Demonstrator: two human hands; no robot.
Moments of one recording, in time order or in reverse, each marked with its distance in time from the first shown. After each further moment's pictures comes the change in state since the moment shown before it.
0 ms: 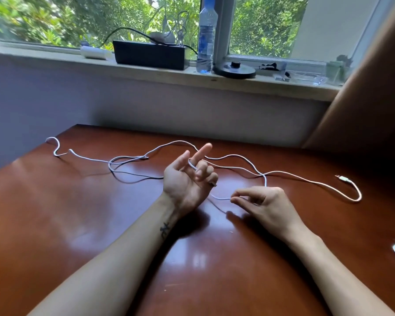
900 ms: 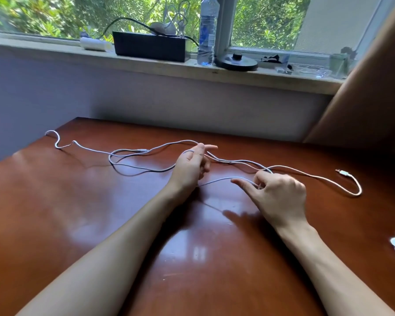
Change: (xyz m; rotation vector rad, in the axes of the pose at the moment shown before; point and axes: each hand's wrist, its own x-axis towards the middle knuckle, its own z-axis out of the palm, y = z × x) left_hand 0.014 -0.001 -0.012 1.142 0.108 0.376; right_hand 0.003 -0.015 -0.002 -0.557 0.450 -0.011
